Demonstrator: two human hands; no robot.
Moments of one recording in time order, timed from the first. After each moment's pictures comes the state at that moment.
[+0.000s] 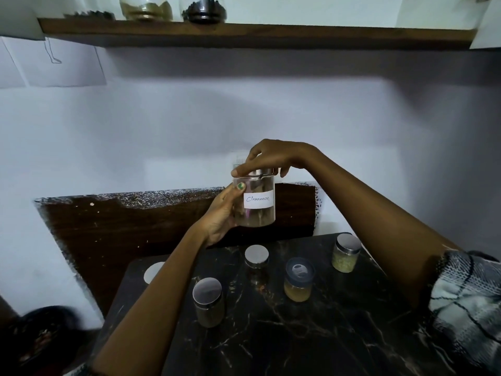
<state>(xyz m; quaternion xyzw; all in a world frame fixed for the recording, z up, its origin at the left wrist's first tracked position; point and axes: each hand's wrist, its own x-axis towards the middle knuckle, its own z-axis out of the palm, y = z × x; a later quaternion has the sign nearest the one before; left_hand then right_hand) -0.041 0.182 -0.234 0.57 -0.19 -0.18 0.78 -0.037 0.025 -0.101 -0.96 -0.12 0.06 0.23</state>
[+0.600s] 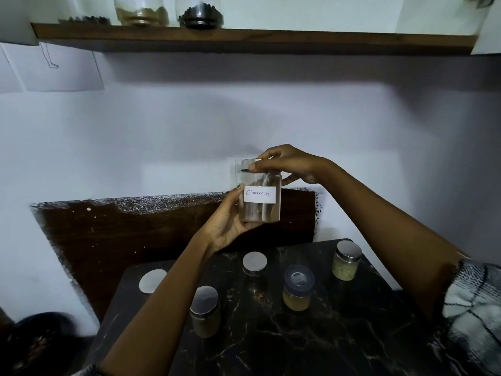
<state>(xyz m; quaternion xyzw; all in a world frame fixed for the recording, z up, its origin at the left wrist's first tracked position) -0.025 0.166 -0.239 0.47 -0.17 -0.26 0.83 -0.028 -0.012 -0.122 -0.88 -0.09 0.05 0.47</state>
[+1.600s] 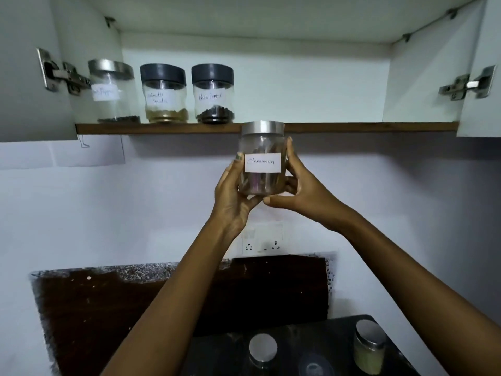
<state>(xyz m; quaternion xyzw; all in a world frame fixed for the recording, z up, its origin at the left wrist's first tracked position) -0.022 0.142 -0.059 0.44 -0.22 0.00 0.87 -0.058 -0.007 -0.050 -0.80 -0.28 -0.16 0.51</state>
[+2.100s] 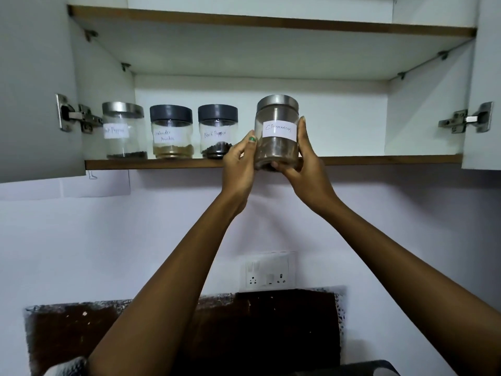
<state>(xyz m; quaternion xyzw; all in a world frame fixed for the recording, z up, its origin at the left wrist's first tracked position) 0.001 0.127 0.031 0.57 -0.27 0.25 0.73 -0.015 0.002 0.022 -0.74 -0.24 -0.43 0.45</state>
